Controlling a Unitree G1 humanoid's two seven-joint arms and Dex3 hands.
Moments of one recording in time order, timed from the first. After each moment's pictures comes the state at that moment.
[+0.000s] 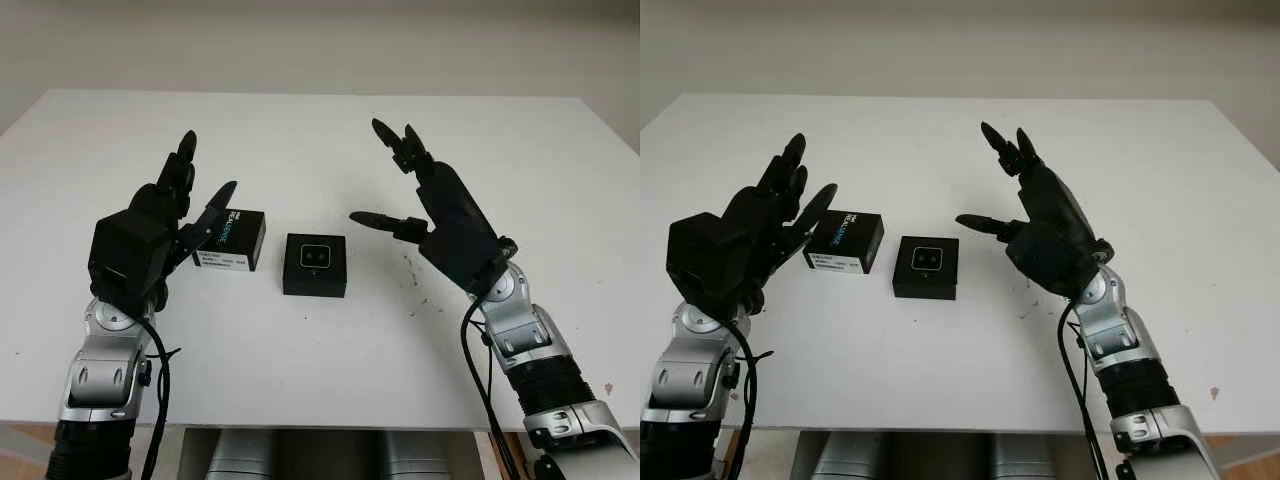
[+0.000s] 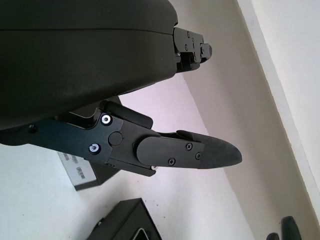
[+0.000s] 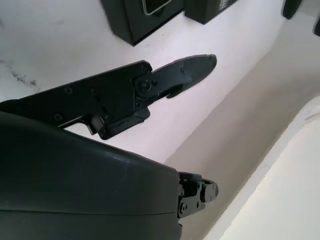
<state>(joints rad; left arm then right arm) -0.27 0.31 0.12 -0.10 0.09 0.23 -0.11 -0.49 -0.31 0.04 0.31 -0.18 -0.11 0.10</state>
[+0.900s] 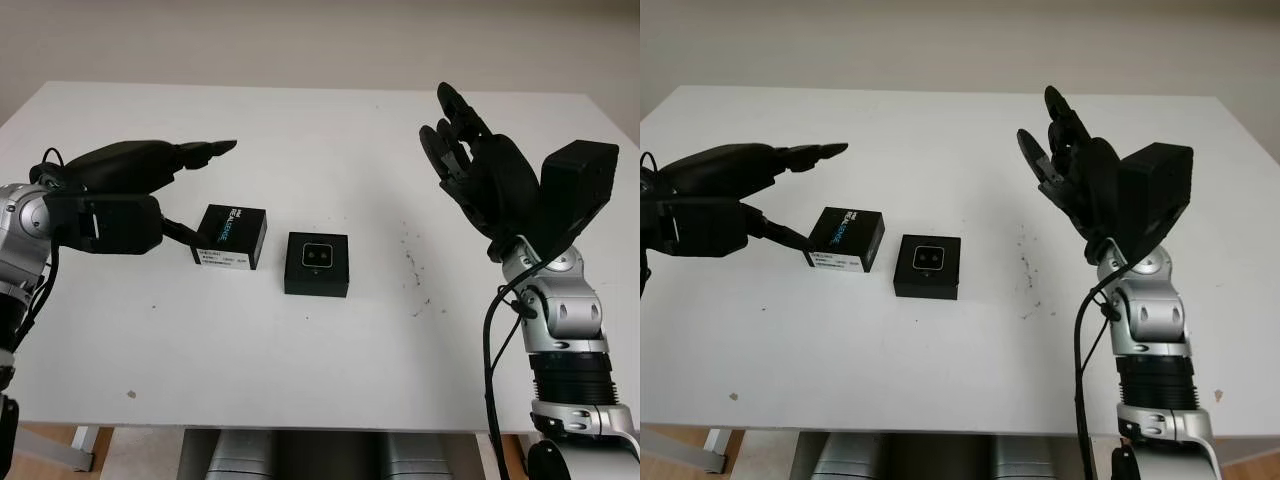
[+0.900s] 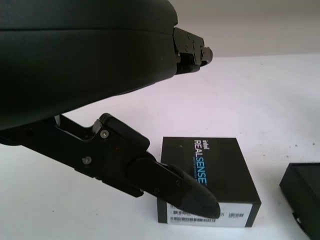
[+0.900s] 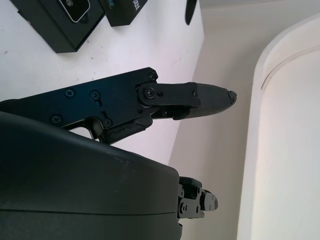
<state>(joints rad) -0.77 0.81 -0.20 0.65 0.50 -0.53 -0.45 -0.52 -0.30 -0.18 0.11 0.19 0.27 0.22</state>
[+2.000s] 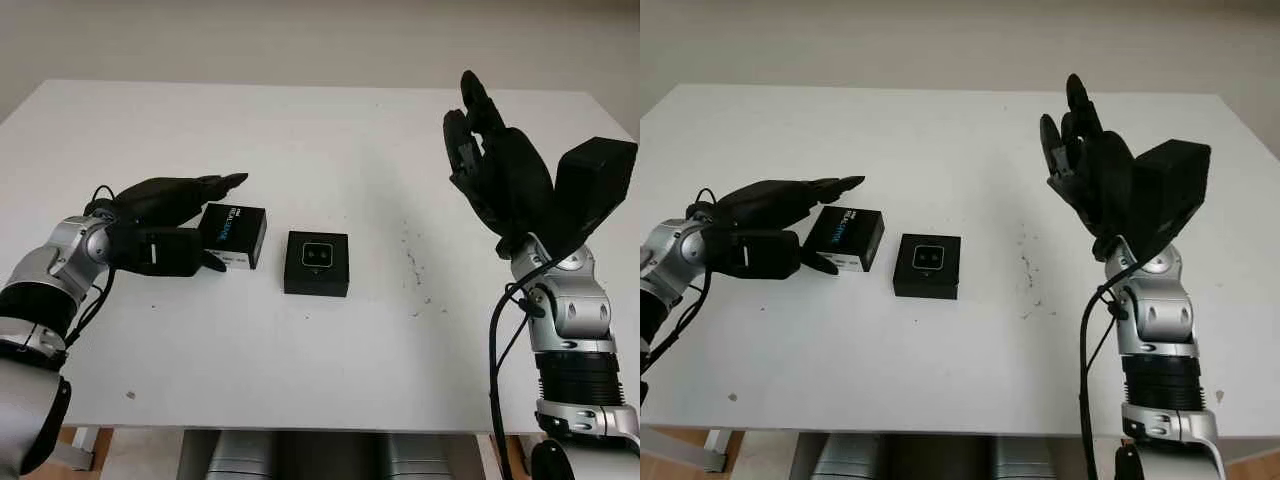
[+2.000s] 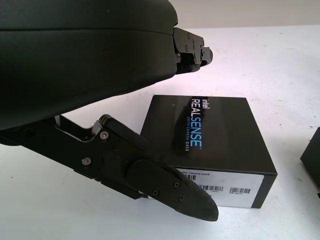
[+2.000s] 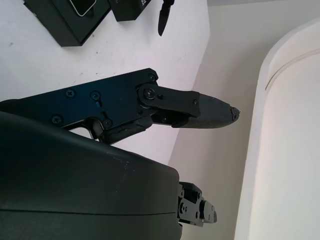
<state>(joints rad) -0.84 0.66 -0.34 0.96 0.62 -0.55 -0.22 -0.51 -0.31 -0.17 0.10 0.14 0.26 0.21</state>
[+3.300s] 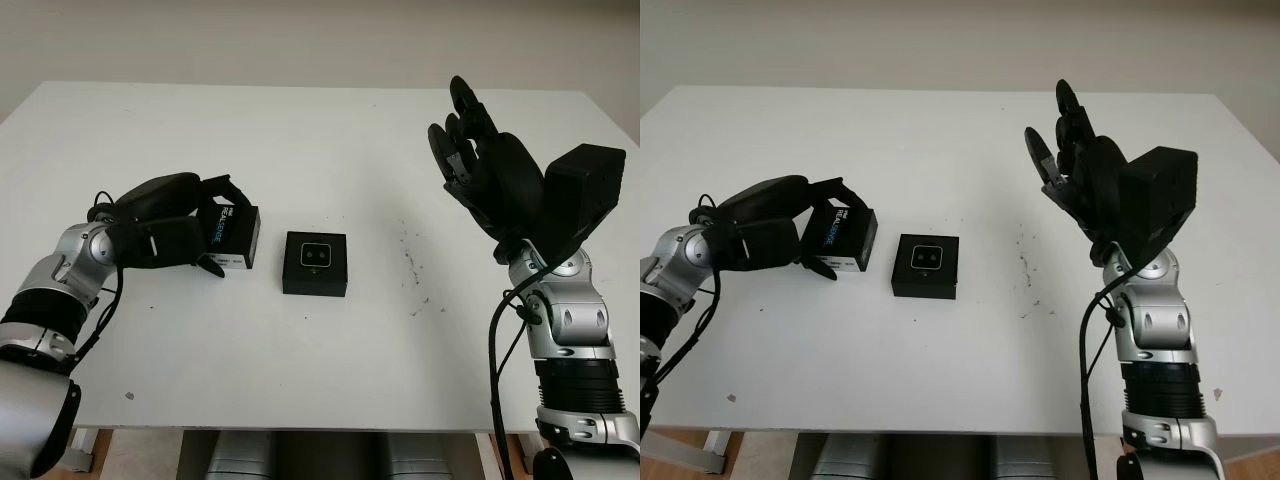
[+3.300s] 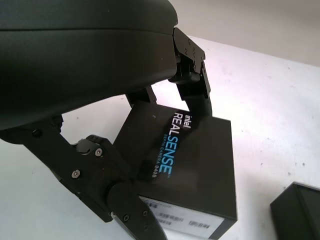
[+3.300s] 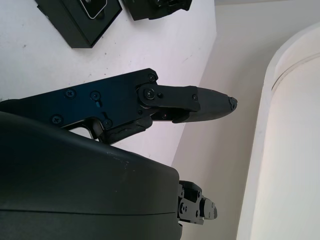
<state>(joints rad) -0.79 0.62 -0.27 0.86 0.43 -0.36 -0.26 -0.48 -0.31 -0.16 0.06 0.13 0.26 0.22</state>
